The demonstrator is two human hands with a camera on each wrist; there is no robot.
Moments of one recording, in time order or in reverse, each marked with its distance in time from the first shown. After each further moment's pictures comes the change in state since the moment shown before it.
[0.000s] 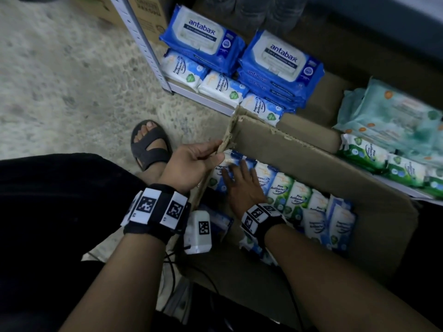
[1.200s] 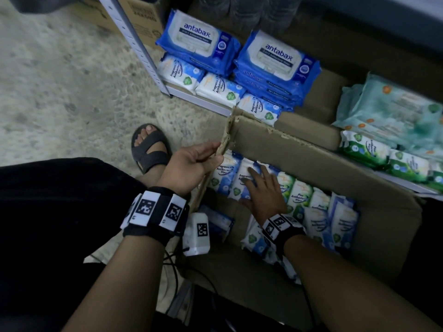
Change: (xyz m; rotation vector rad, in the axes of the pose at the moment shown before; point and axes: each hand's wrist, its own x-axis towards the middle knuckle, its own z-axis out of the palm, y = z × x) left_hand -0.007 0.013 0.004 0.004 -0.046 -0.059; right_hand -0.027 0.046 0.022 0.090 0.181 0.050
